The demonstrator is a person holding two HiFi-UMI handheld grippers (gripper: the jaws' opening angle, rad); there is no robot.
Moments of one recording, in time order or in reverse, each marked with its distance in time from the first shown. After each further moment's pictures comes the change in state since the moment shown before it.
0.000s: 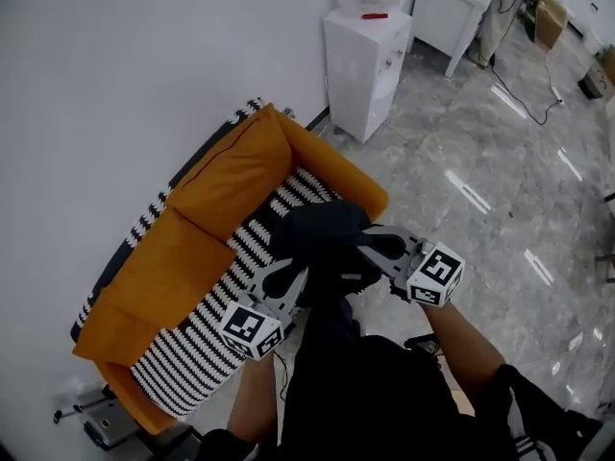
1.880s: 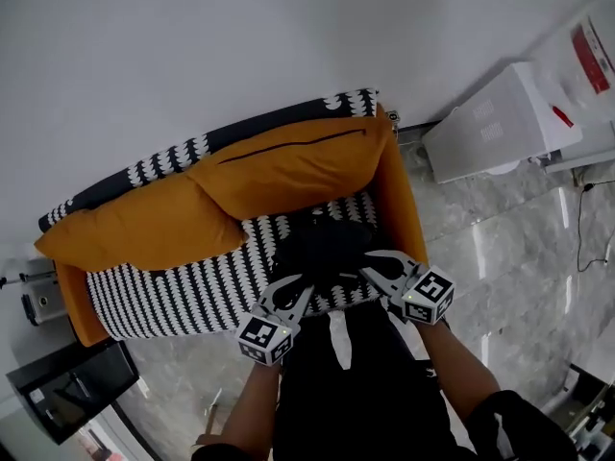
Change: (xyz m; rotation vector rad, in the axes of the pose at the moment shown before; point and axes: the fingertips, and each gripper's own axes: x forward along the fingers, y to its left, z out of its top) left arm 0.057 0.241 -0.122 -0.430 0.021 0.516; right arm 0.253 -0.163 -0.116 0.180 0.436 0.417
